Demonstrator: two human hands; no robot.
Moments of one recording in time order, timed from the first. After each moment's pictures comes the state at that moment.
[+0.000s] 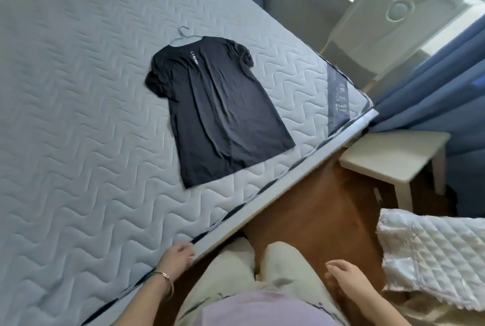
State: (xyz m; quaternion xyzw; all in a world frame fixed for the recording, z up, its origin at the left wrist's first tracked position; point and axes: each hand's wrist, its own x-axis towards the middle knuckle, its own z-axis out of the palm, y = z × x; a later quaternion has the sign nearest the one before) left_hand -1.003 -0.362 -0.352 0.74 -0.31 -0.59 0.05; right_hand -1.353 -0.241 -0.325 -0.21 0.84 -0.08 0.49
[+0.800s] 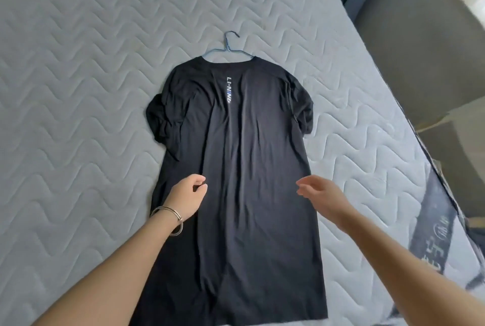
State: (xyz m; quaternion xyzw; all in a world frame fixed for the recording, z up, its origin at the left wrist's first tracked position) left_hand -1.109 -0.845 -0.419 0.77 -0.45 -0.45 0.11; right_hand -1.391 -0.877 -0.375 -0.49 0.72 -0.05 0.49
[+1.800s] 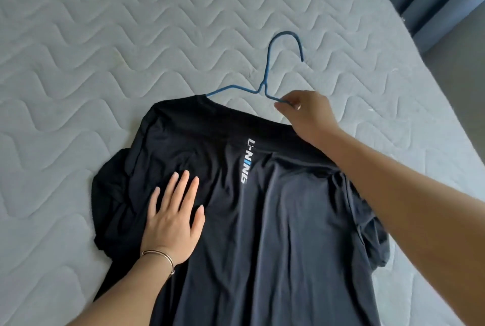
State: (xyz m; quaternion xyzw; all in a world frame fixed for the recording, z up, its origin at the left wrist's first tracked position) left_hand -1.066 -1.045 -0.607 0.78 -0.62 -0.09 0.04; right_hand -1.242 -1.262 -0.494 -0.74 0.60 -0.16 0.26
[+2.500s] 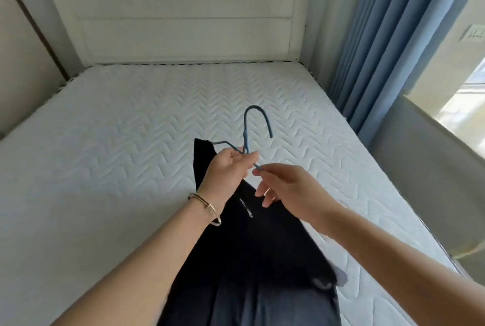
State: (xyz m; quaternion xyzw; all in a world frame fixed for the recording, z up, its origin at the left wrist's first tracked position) left_hand -1.138 -0.911 -0.194 0.60 -0.41 -0.44 0.53; right_hand -1.275 -0.924 -0.174 -0.70 0.45 -0.21 0.50
